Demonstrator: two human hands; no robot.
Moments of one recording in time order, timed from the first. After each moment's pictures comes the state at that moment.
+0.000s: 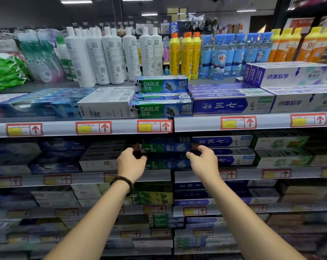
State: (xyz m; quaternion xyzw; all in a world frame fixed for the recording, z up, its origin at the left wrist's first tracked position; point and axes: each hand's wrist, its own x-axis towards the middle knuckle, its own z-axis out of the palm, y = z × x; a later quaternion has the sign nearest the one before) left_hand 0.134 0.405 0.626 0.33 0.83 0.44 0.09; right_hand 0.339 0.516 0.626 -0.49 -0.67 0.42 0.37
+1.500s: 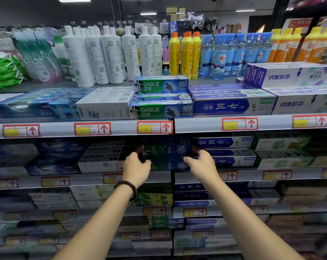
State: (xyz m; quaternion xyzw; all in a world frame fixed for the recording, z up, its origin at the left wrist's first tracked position) left_hand 0.137 0.416 0.607 0.36 0.82 0.44 0.12; right_hand 0.332 0.523 0.618 -0.50 -0.69 0.42 0.32
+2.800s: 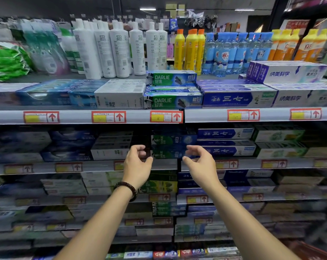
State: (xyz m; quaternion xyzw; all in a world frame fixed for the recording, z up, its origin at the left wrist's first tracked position) left_hand 0.133 0.357 0.592 0.38 0.75 0.53 0.13; right_hand 0.337 0.452 0.610 -0.43 -0.70 0.43 0.39
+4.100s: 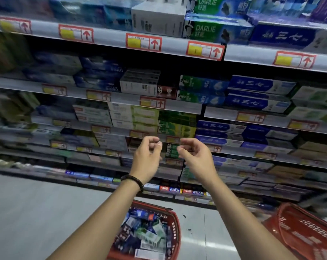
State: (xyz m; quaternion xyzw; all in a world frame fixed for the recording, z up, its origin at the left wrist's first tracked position) left_hand 0.201 0.204 0.505 0.30 0.76 0.54 0.21; right_hand 0.348 0.313 0.517 -0.36 -0.70 0.54 0.29
